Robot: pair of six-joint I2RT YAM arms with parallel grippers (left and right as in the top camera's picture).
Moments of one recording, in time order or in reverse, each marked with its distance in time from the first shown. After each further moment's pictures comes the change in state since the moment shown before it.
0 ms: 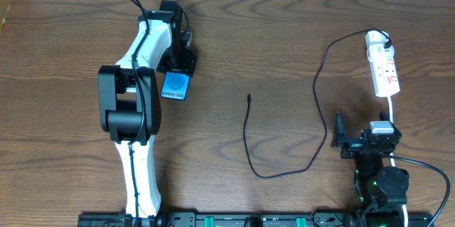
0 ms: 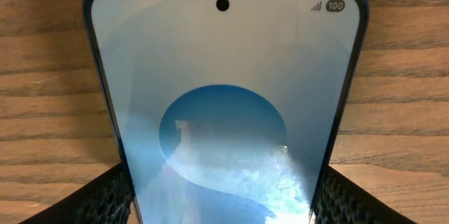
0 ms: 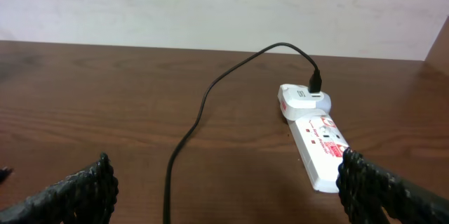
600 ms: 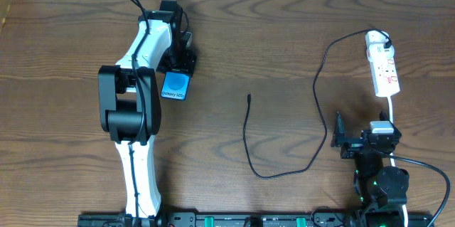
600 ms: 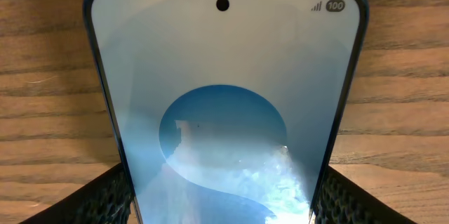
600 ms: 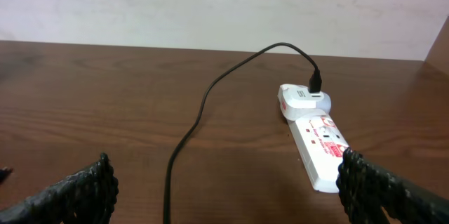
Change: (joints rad) left arm 0.000 0.000 0.000 0.000 0.000 0.000; right arm 0.000 0.000 0.000 0.000 0.000 0.000
